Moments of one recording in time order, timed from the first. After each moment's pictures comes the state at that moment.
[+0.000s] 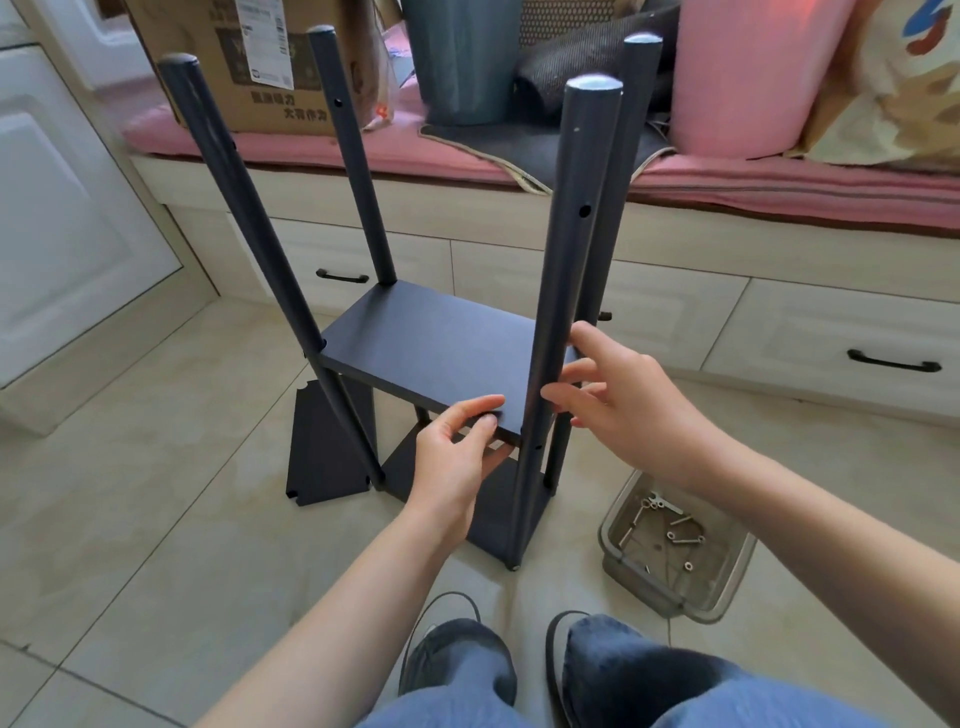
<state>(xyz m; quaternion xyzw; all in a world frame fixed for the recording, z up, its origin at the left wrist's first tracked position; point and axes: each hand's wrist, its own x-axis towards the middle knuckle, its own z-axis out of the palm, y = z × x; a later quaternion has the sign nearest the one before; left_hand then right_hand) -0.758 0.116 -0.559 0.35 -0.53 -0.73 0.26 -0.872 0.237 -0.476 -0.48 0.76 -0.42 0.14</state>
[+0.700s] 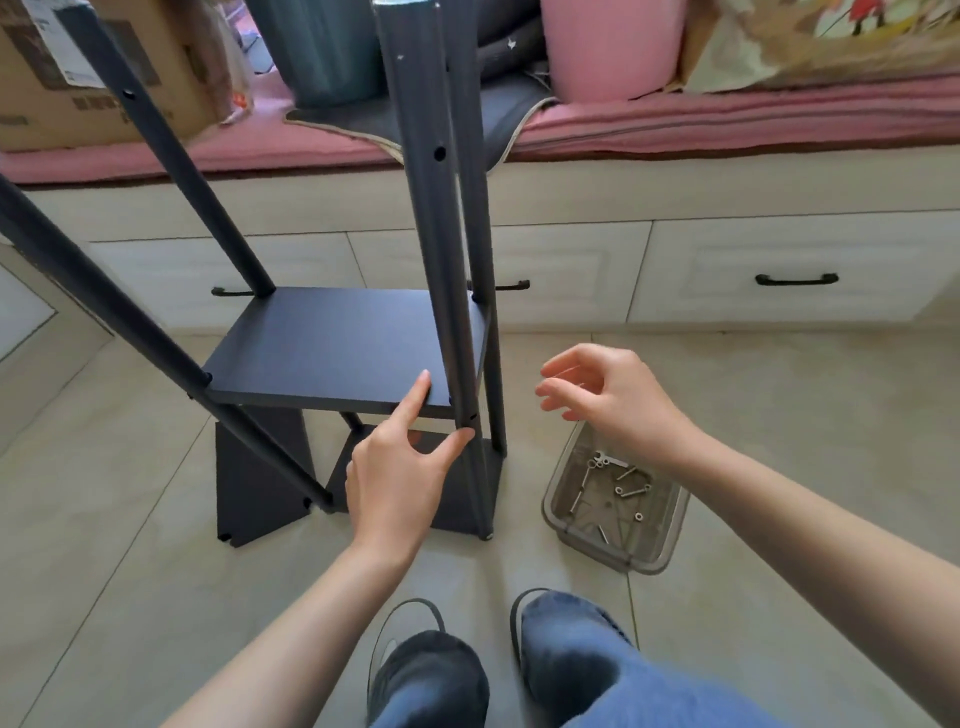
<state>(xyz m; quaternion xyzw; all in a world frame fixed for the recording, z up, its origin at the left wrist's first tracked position) -0.776 0.136 -0.569 0.35 -0.84 -0.34 0.25 -0.935 0.292 -0.546 -0.31 0.78 -0.51 0.17</state>
